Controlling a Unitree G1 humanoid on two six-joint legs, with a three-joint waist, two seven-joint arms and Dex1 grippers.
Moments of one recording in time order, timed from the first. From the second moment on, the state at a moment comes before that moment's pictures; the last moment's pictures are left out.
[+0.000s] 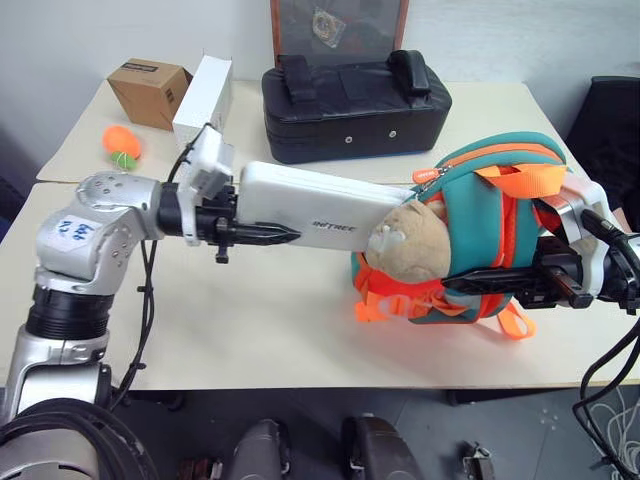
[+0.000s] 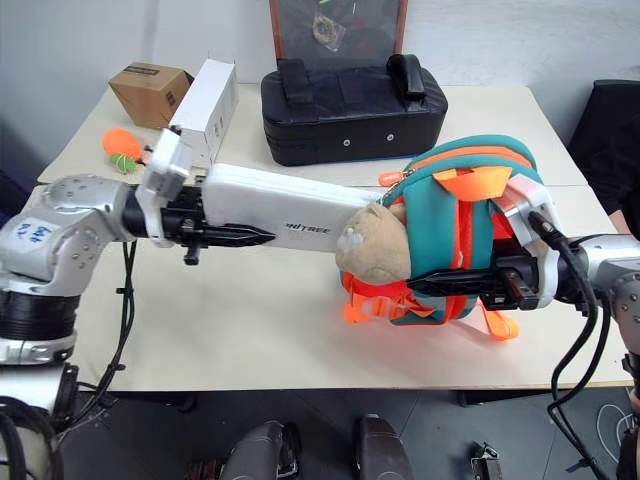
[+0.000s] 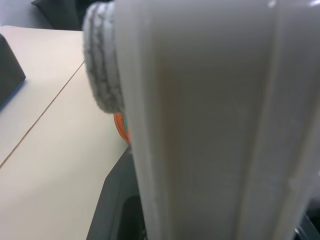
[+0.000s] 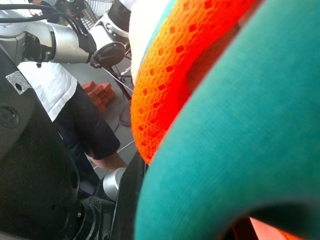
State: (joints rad) left arm -0.82 0.75 -0.08 -0.02 -0.56 0.60 -1.21; right arm -0.45 -1.01 -0.20 -0.23 1.01 0.96 1.35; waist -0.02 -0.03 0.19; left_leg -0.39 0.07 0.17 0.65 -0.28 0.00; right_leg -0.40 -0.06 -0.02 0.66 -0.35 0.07
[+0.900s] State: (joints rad) left arm -1.03 0.89 -0.13 0.20 -0.42 0.55 -1.49; right arm -0.44 -0.97 -0.18 -0.23 0.97 0.94 1.35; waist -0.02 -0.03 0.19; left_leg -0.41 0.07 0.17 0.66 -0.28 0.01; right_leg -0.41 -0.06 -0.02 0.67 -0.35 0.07
